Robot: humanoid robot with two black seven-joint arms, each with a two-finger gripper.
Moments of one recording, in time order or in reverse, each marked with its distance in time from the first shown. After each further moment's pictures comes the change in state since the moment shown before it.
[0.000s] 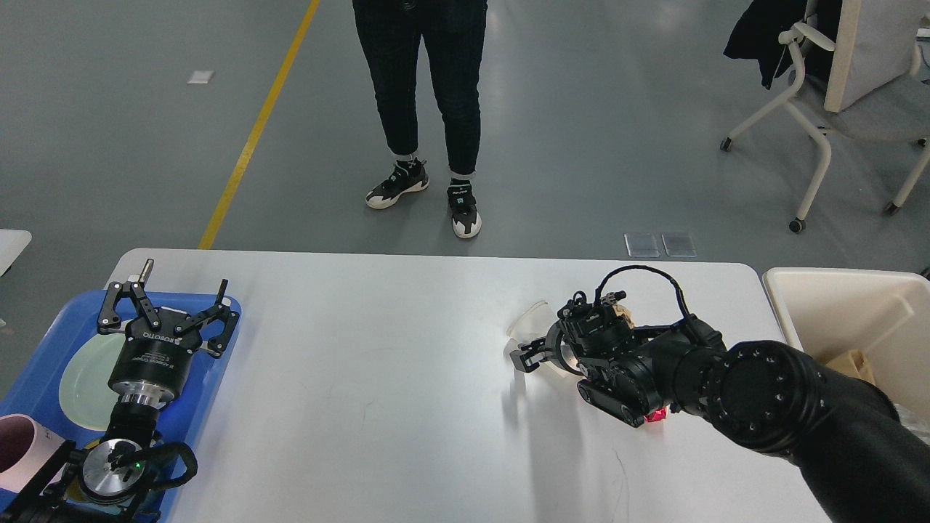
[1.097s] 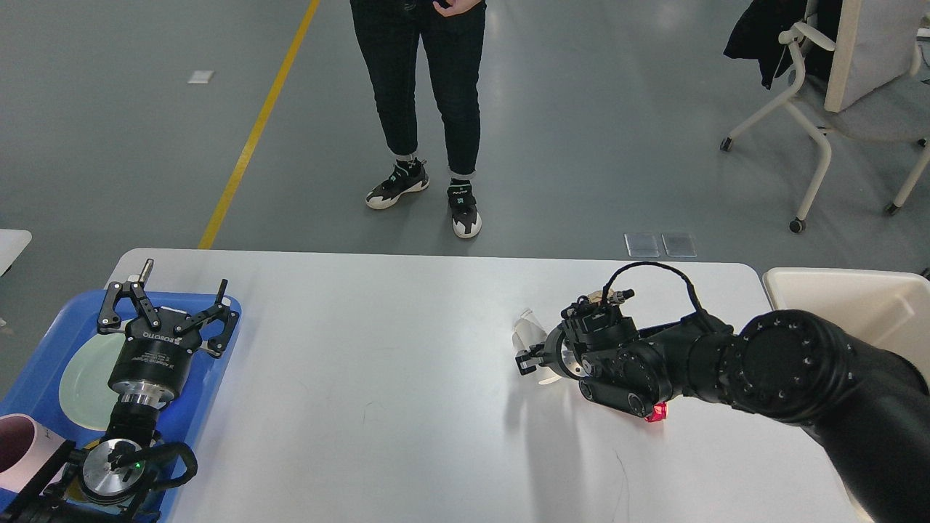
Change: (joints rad) left arm 0.000 0.000 0.000 0.000 0.000 0.000 0.000; right arm 0.122 -0.078 0.021 0.237 0.159 -0.009 -0.017
